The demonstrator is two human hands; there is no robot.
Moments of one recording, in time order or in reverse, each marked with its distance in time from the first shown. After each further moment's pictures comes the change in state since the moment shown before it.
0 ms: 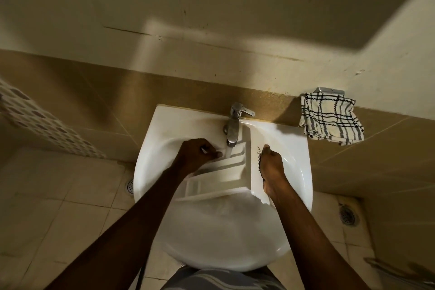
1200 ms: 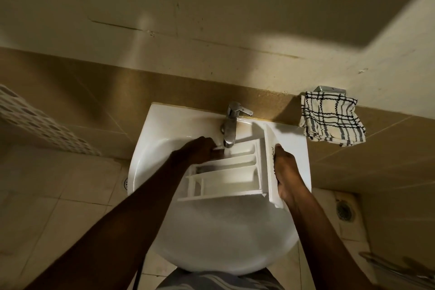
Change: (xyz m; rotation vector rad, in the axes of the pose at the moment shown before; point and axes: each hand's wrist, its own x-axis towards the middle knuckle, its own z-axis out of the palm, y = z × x) left_hand 0.037 0.021 0.003 0.385 -0.483 0.019; right_hand 0.007 -0.005 -0.033 0.017 -0.014 0.078
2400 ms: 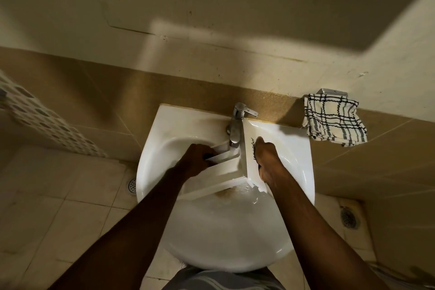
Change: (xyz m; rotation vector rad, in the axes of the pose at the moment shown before) left_hand -0.028 -0.023 0.028 -0.206 0.339 -0.005; right_hand 0.006 -0.017 0.053 -0.047 -0.044 0.000
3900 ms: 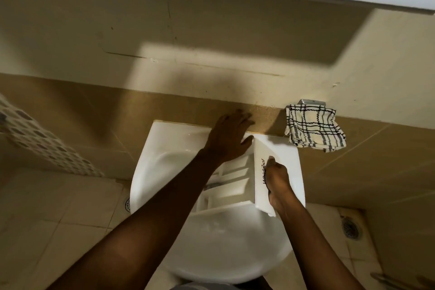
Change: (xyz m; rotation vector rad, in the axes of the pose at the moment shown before) left_hand 0.036 0.124 -0.006 0.484 0.370 0.627; right_hand -0.009 0.029 -0.053 0.083 0.080 -0.095
